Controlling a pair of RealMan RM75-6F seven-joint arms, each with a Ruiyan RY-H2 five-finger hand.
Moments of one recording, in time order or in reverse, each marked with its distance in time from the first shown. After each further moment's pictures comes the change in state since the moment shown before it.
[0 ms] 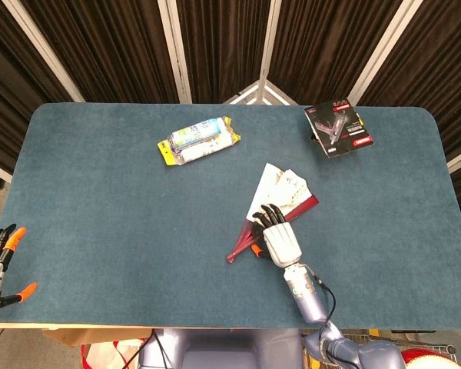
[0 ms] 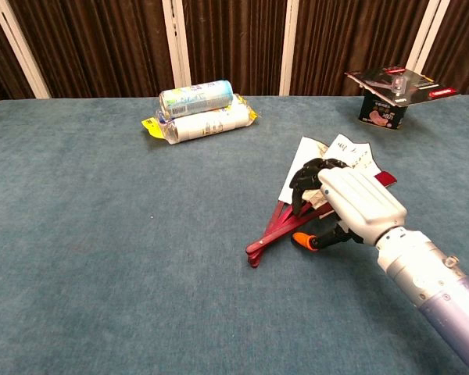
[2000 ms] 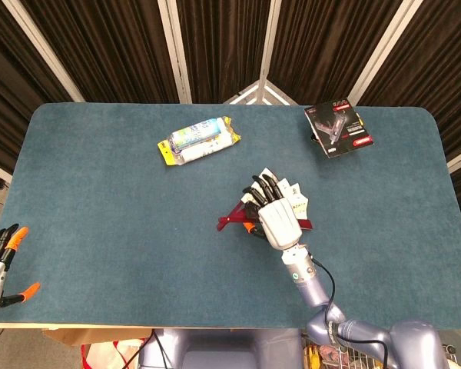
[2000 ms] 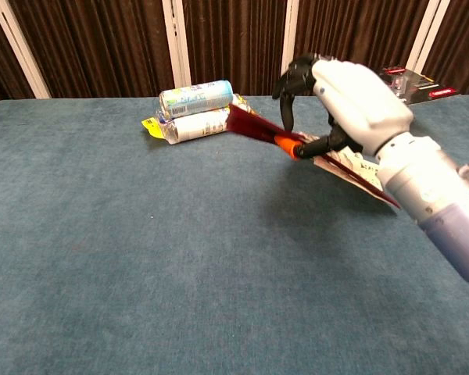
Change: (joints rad) left arm -0.005 0.001 -0.001 -0.018 -0.001 -0.001 -0.014; right arm 0.123 0.269 0.113 -0.477 -0.016 0.083 -0.221
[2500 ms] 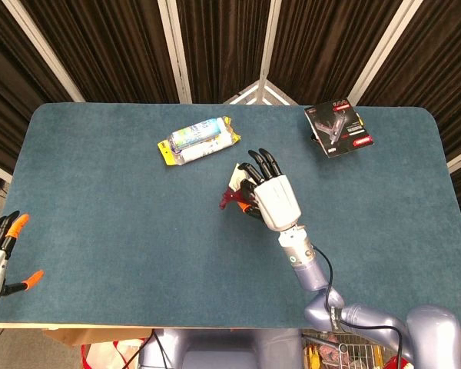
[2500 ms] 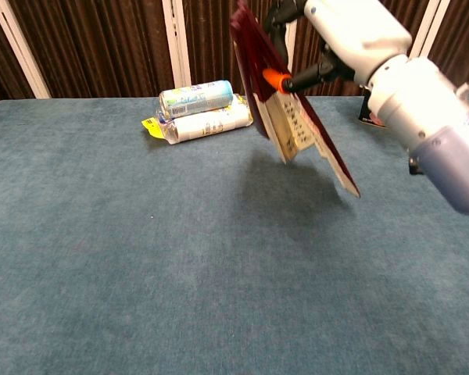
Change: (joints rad) left arm -0.044 0.027 -0.060 -0.075 -0.030 -0.013 0.013; right arm 0.082 0.119 0.115 -0.182 0.039 -0.057 -0.119
